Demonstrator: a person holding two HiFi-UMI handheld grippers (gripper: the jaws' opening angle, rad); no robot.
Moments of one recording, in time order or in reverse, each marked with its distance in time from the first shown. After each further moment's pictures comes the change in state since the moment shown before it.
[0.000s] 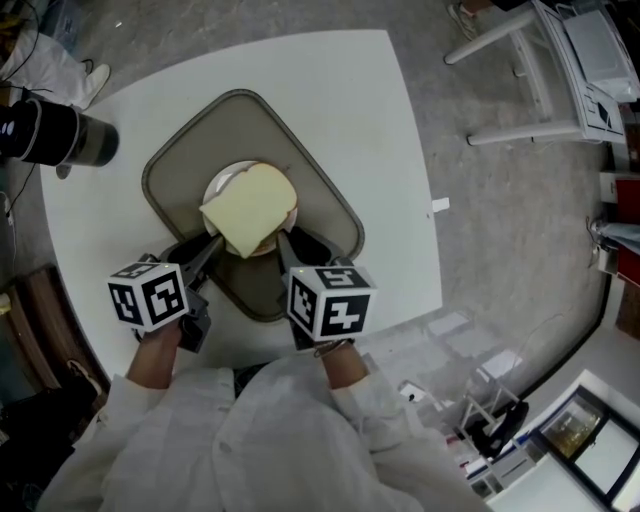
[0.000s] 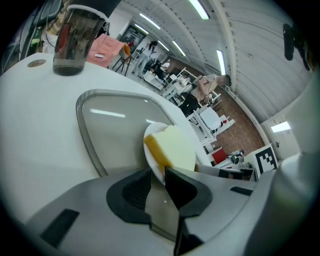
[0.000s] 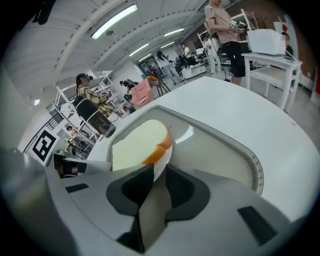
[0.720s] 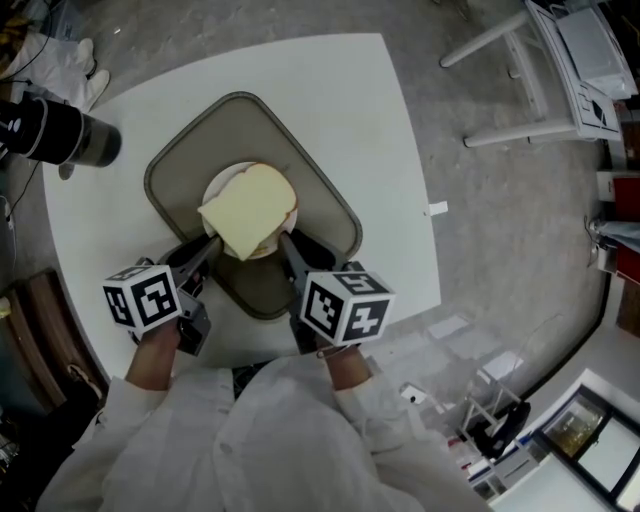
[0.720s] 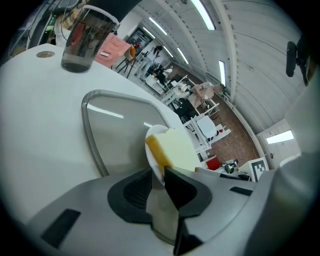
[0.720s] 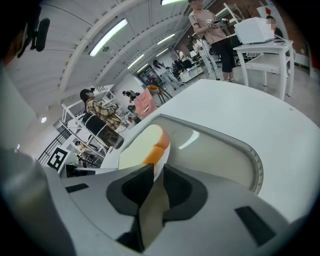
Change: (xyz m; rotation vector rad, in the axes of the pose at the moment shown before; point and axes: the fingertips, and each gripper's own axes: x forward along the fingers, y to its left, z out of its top) left arm -0.011 -0.010 0.002 -0.074 -0.050 -0.063; right arm -0.020 0.008 0.007 0.107 -0.084 0.117
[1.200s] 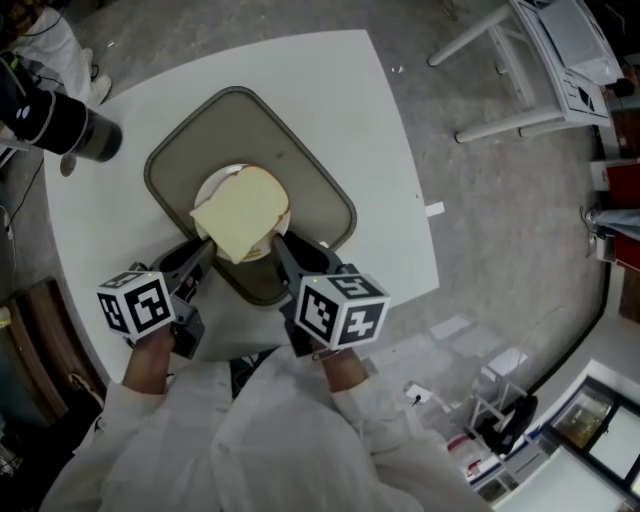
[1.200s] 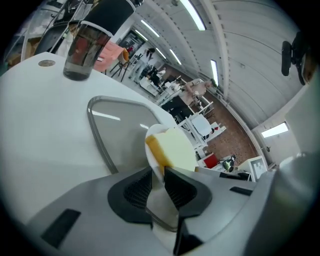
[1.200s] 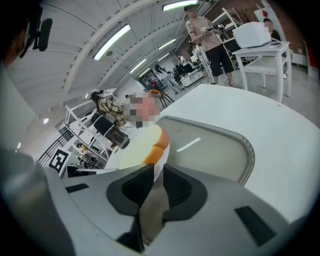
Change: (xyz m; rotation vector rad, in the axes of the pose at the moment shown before) left arm -0.030 -0.011 -0.021 0.067 -0.021 -0.028; right arm -0.027 0.020 -0.022 -0.010 -0.050 0.015
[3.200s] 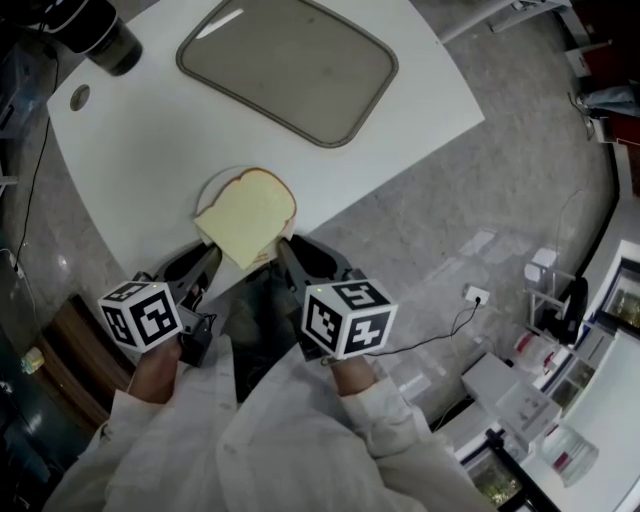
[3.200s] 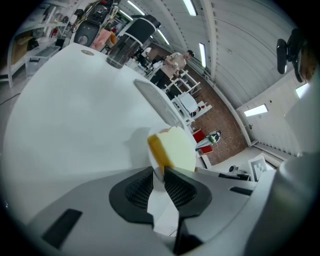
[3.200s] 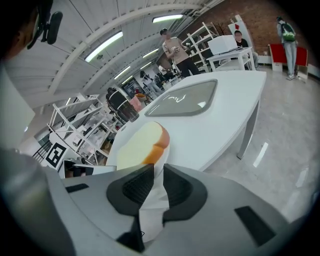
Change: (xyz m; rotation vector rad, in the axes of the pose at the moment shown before) left arm -0.198 0.091 -0.170 0.114 0.243 -0.110; right arm -0.046 0.148 -0.263 0.142 -0.103 -0.199
